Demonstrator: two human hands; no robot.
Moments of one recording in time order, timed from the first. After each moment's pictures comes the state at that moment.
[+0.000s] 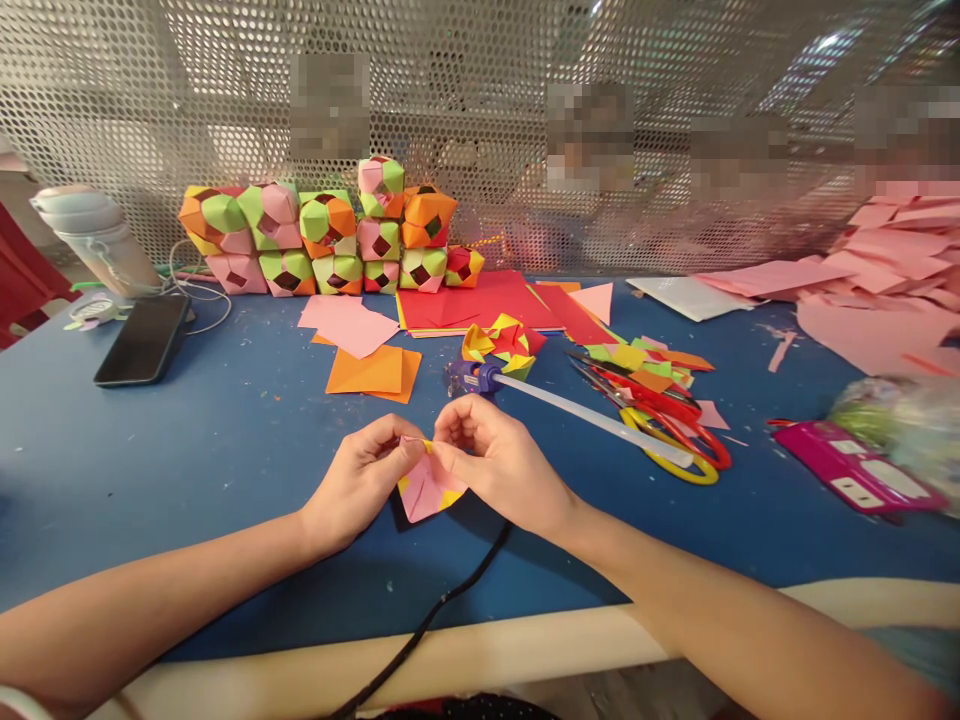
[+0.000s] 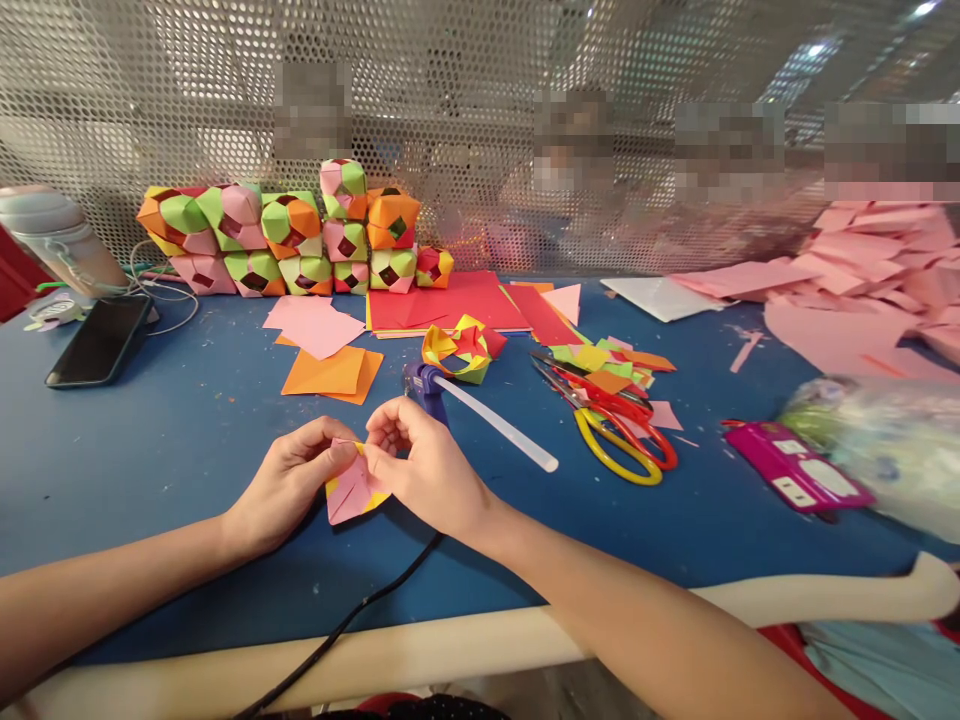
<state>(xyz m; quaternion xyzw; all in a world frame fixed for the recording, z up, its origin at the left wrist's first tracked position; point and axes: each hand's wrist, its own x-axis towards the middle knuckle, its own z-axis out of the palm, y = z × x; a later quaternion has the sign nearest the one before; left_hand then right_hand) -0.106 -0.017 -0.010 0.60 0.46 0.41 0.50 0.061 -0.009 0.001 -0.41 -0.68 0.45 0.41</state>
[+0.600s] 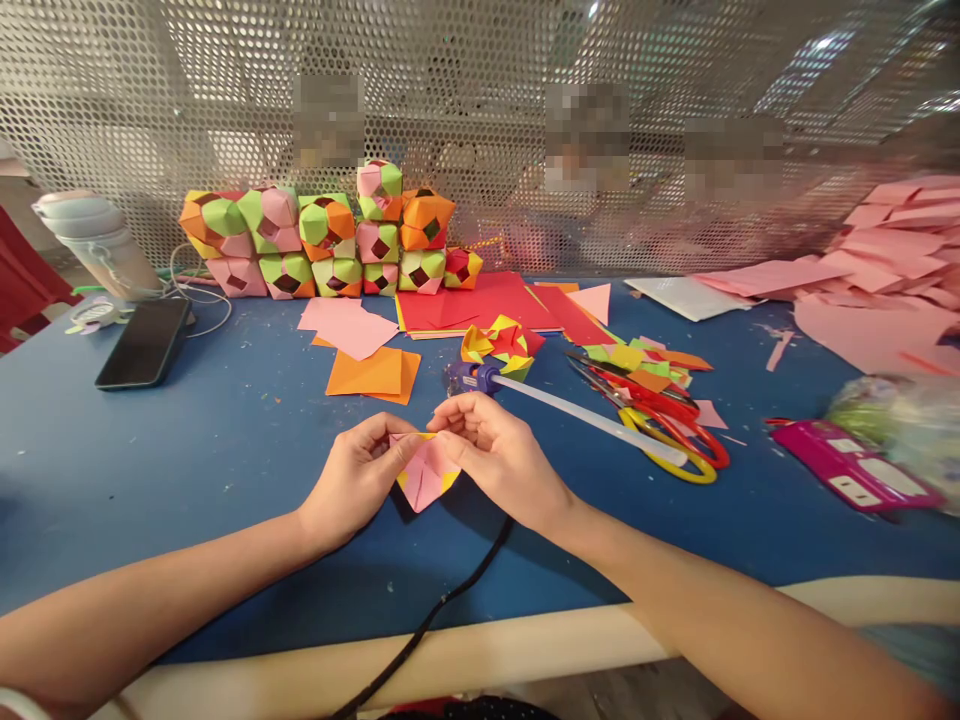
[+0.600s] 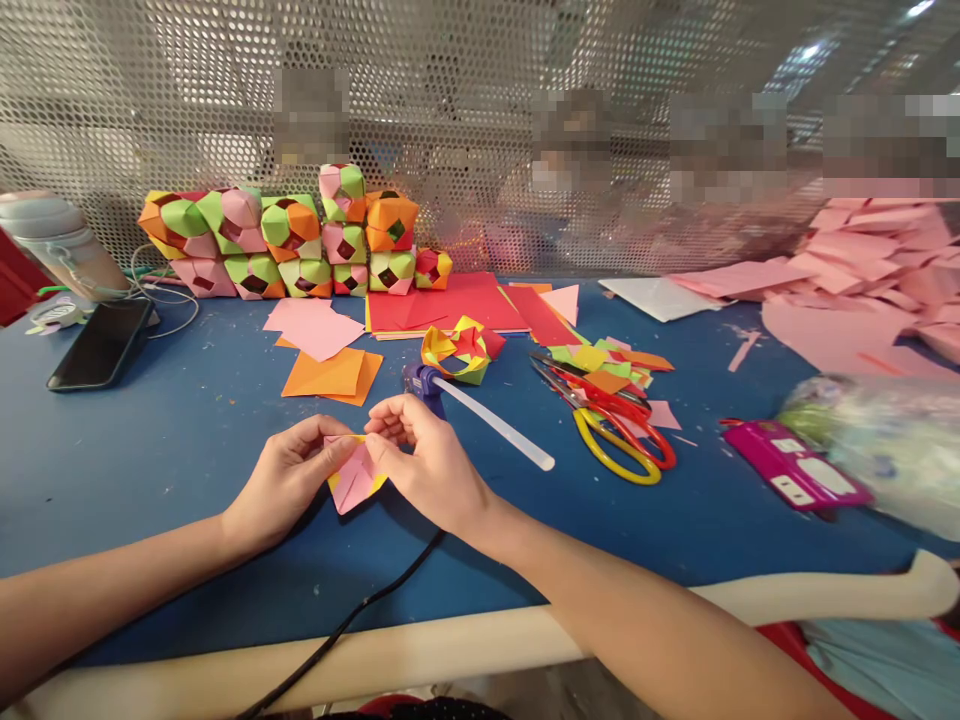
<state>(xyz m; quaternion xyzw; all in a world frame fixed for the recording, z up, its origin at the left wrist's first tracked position) -0.108 -0.015 -0.013 0.62 0.47 0.43 0.46 0.063 -0.006 -0.007 -0.41 -0.66 0.45 0.44</state>
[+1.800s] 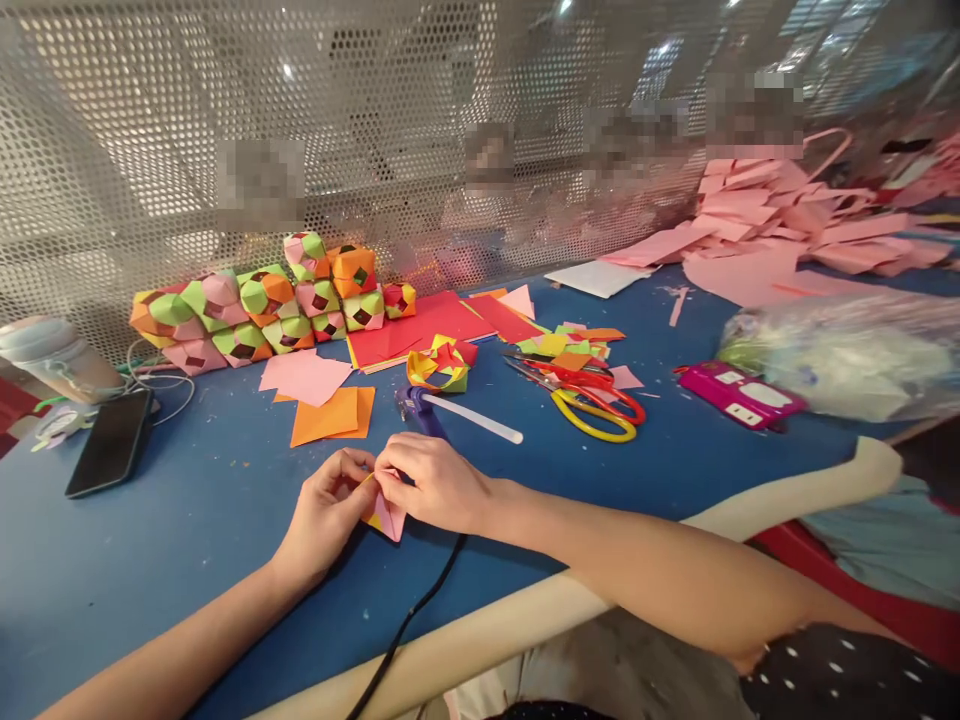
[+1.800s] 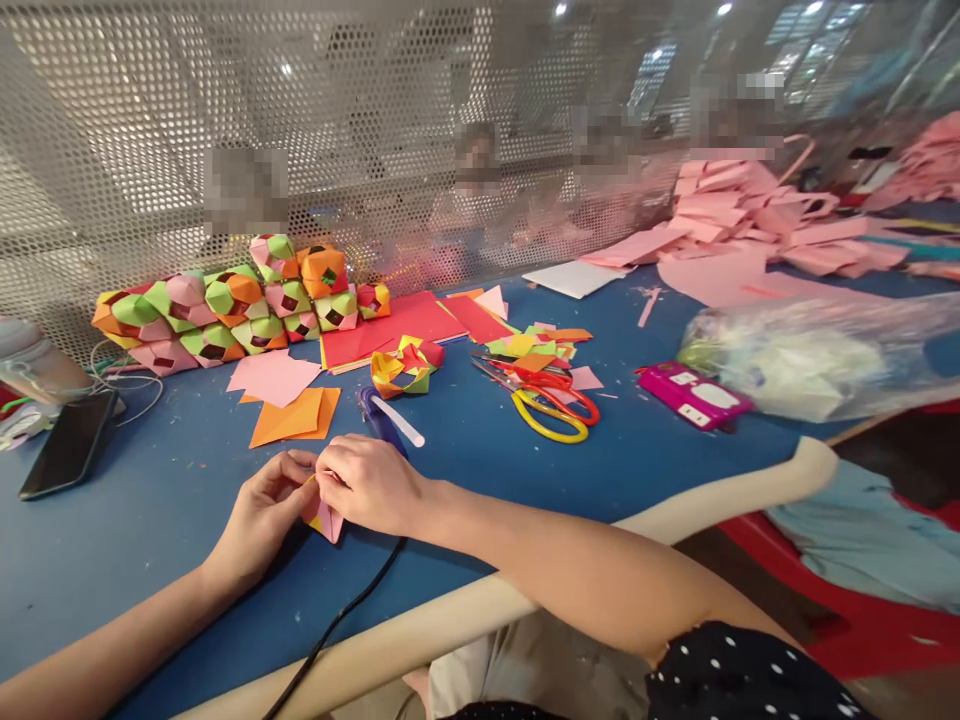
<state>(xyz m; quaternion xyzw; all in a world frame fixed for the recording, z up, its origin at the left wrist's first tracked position) -0.107 -0.008 -0.014 0.64 0.41 0.44 0.48 0.062 0.002 -0.006 -0.33 -0.85 0.14 0.39</state>
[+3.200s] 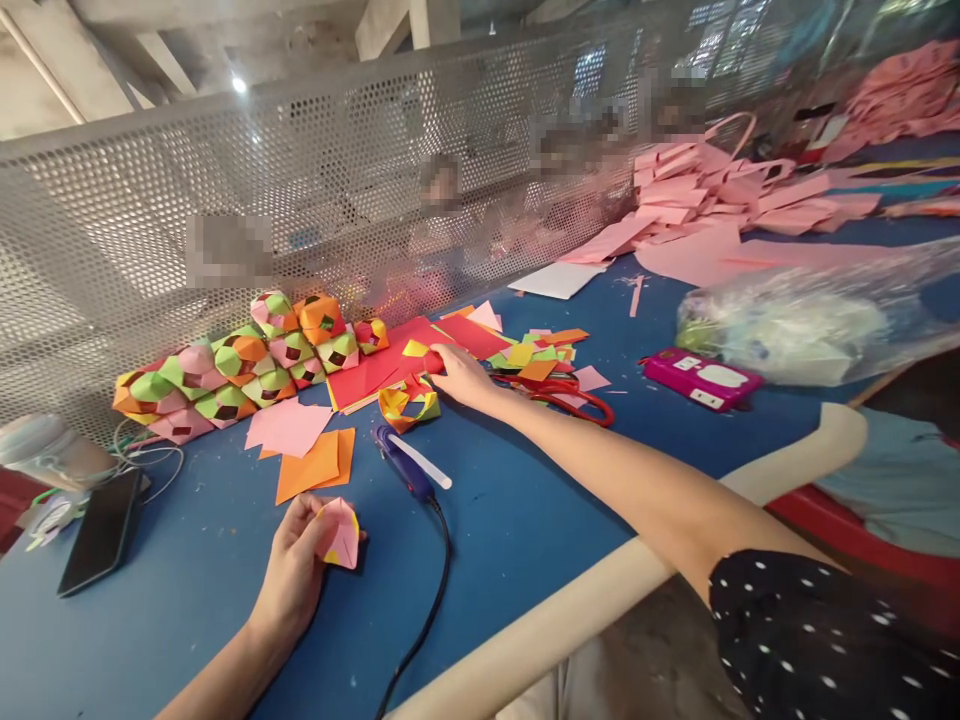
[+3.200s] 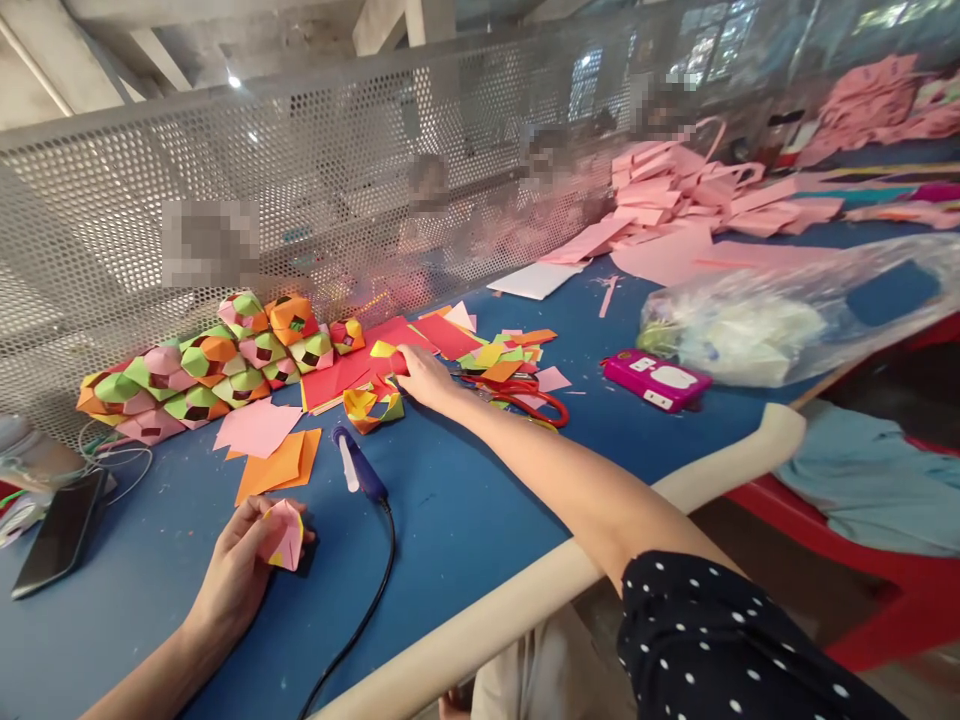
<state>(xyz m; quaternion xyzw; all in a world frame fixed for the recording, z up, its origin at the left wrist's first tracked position) -0.101 0.002 0.000 0.45 0.48 0.48 0.59 0.185 0.150 -0.020 -0.61 -0.71 0.04 0.35</state>
